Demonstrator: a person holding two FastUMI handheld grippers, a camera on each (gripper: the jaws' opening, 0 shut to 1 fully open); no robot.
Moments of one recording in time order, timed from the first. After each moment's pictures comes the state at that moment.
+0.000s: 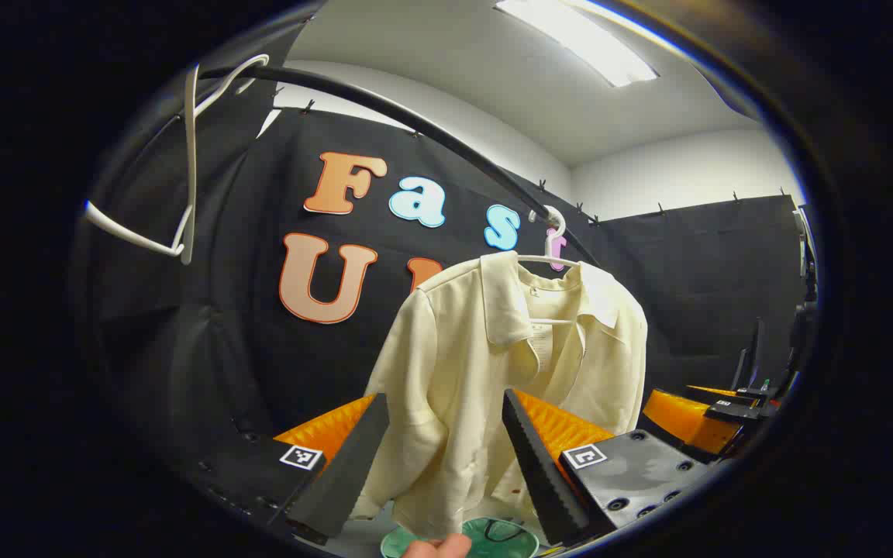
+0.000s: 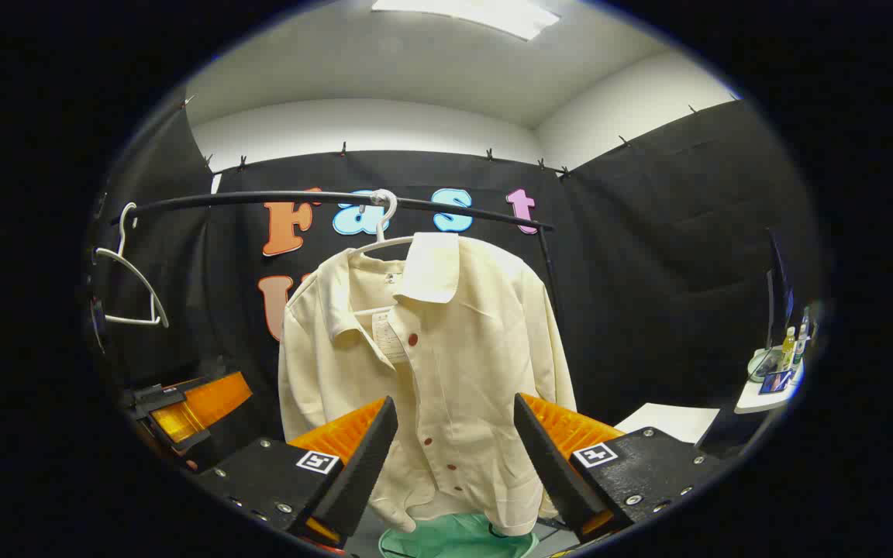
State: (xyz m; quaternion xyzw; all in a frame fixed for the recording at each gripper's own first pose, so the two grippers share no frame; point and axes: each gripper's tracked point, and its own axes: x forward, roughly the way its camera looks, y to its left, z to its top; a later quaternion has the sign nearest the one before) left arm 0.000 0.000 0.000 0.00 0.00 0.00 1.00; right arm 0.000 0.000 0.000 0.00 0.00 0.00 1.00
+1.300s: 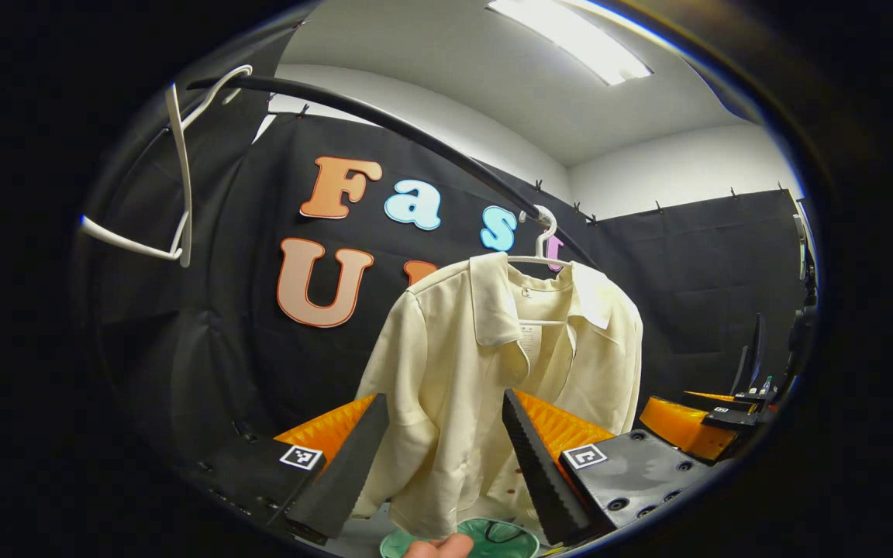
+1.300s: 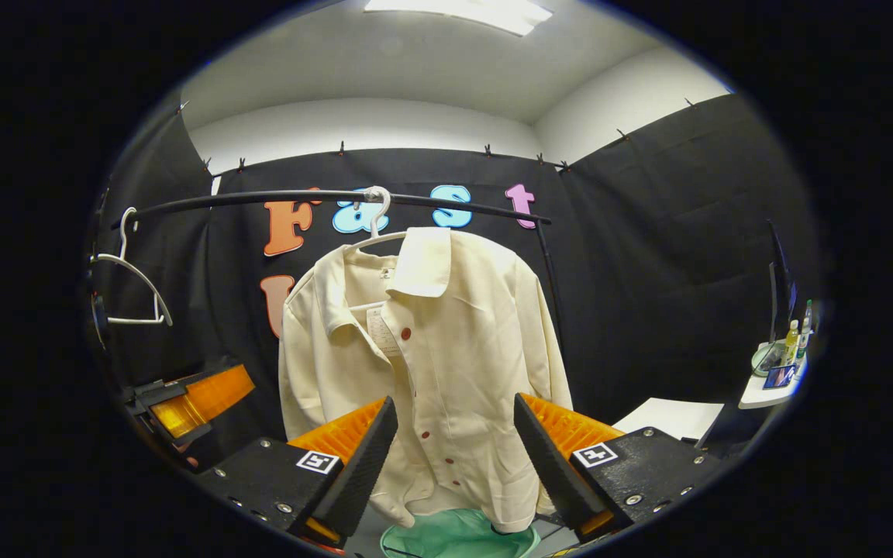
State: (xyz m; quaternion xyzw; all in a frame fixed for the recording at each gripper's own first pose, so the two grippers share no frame) left arm -0.003 -0.010 0.002 0.01 0.00 0.00 1.00; right arm -0.005 -0.005 -0.003 0.01 0.00 0.01 1.00
